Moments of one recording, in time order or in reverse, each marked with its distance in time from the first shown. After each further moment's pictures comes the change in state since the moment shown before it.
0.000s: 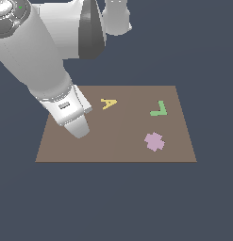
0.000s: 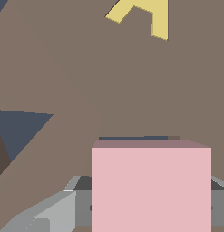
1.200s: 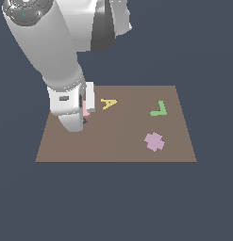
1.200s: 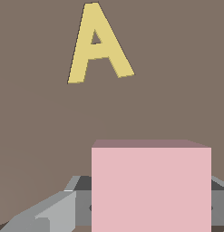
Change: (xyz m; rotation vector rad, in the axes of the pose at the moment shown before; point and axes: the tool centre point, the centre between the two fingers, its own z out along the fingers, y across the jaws) arm 0.034 -0.012 0.001 -0.001 0.000 0.491
